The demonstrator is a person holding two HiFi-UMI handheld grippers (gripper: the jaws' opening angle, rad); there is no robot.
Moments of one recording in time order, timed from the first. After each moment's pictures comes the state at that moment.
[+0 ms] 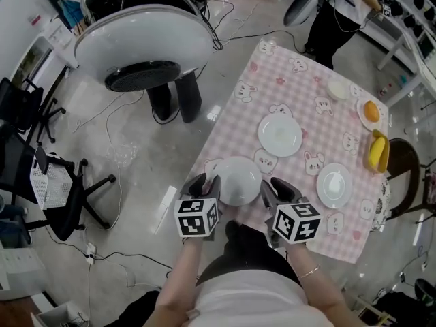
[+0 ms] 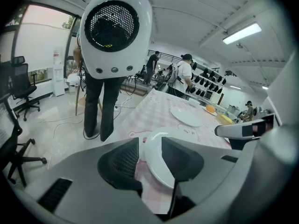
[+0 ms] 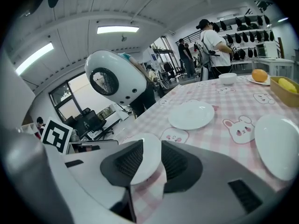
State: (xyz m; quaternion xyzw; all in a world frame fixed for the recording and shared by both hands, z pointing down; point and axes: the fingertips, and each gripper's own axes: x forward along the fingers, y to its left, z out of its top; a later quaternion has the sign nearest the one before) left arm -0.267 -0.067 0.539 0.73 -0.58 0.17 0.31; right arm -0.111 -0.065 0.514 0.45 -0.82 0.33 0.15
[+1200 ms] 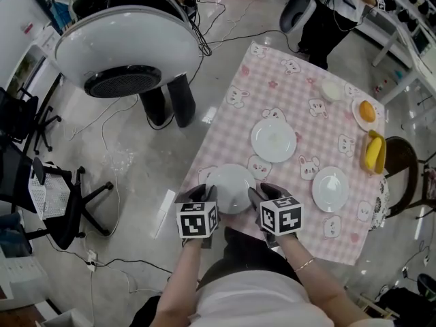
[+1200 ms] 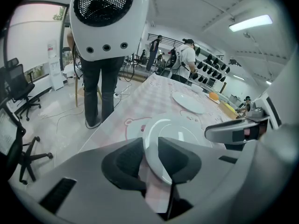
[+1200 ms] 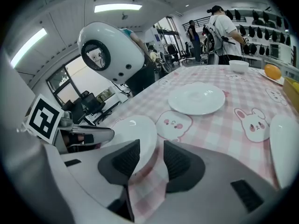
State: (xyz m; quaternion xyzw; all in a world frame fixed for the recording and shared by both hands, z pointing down) left arm -0.254 -0.070 0.567 0.71 -0.56 0.25 0.35; right arm -0.119 -0.076 0.565 0.41 -0.80 0.36 0.26
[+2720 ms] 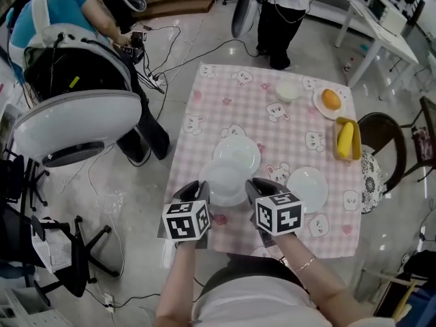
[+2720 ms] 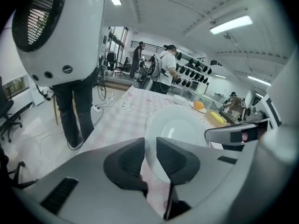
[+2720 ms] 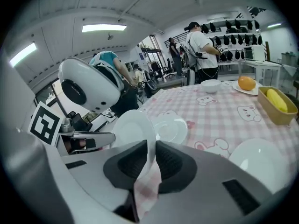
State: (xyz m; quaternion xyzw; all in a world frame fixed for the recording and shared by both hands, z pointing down) left arm -0.159 -0.161 0.508 0.78 -0.50 0.23 0.29; right arm -0.027 -0.139 0.504 0.51 -0.77 0.35 0.16
